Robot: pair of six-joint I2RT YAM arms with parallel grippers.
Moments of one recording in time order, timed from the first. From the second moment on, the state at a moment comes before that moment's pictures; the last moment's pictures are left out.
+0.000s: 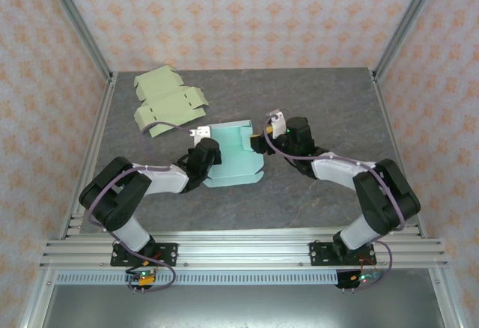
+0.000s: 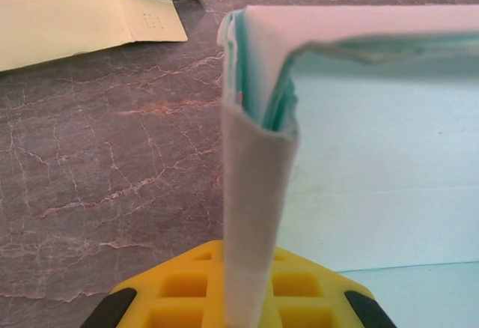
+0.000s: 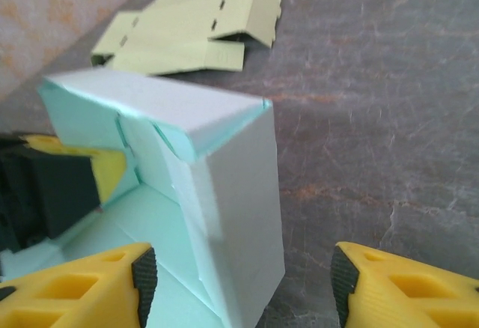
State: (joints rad) left arm -0.59 1.63 0.64 0.35 -0.48 -0.52; right arm 0.50 1.57 0.74 0.36 -0.33 0.15
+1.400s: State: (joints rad) left arm -0.59 1.60 0.73 0.19 -0.44 -0.59; right arm 0.60 1.50 0.69 0.49 -0.06 0.17
